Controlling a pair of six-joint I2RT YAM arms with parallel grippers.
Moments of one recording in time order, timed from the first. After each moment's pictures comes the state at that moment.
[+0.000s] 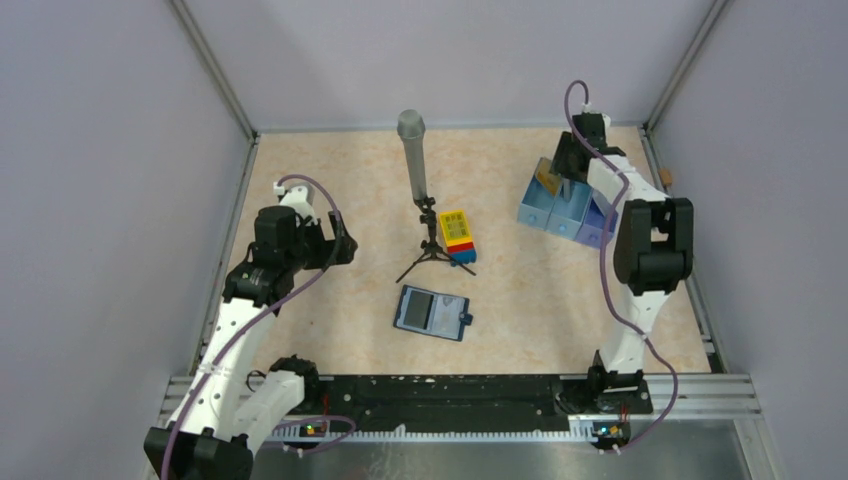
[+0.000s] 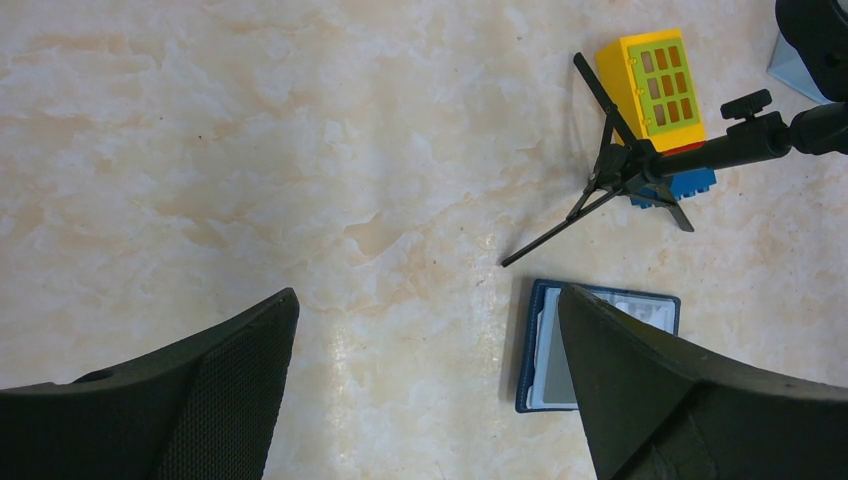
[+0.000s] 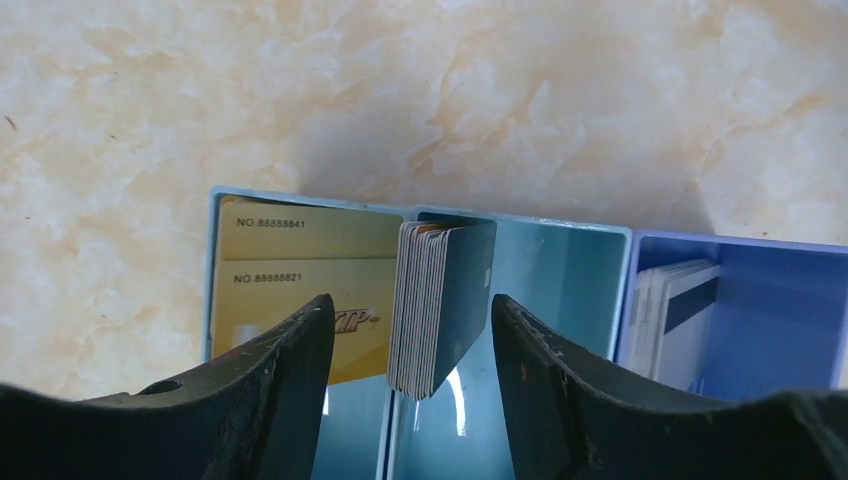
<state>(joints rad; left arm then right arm) -0.15 0.86 0.84 -0.58 0.12 -0.29 0.06 1.96 1.54 -0.34 0.20 0.32</state>
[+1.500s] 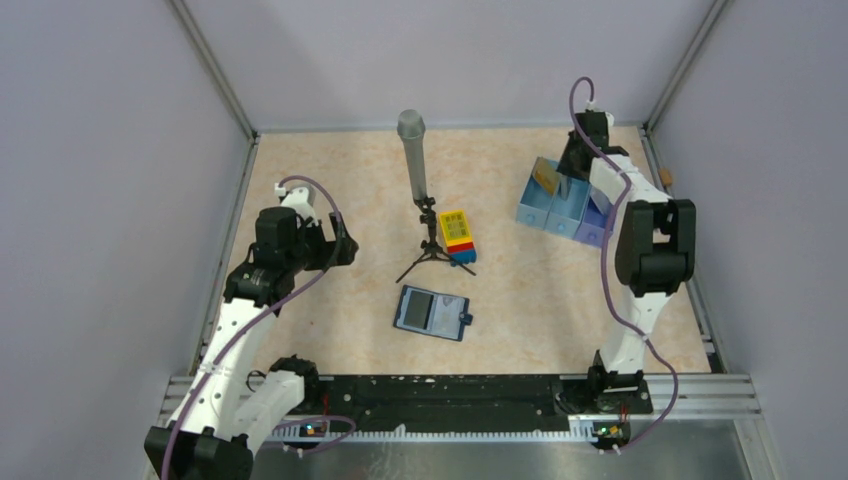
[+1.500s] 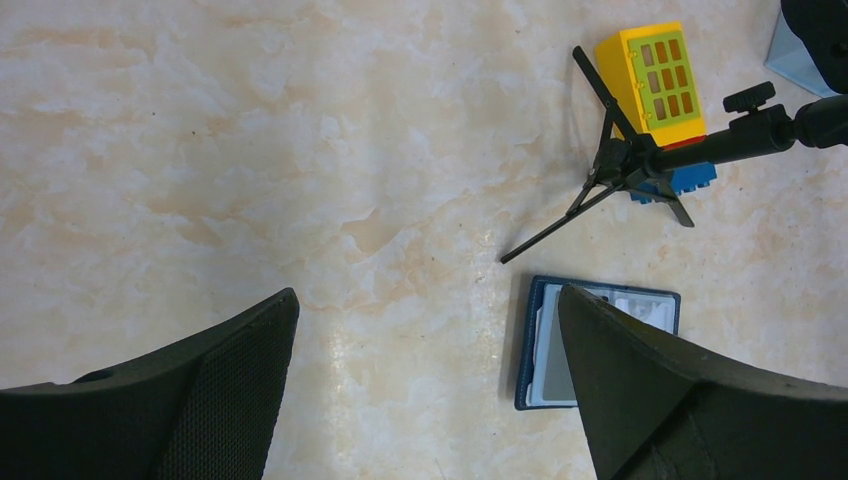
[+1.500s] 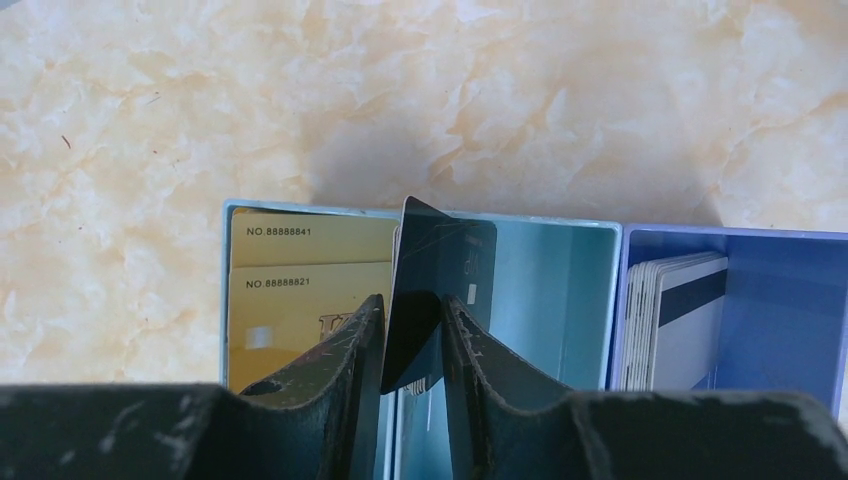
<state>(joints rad) -0.15 0.86 0.83 -0.58 0.12 -0.29 0.06 1.97 1.54 -0.33 0.16 0.37</state>
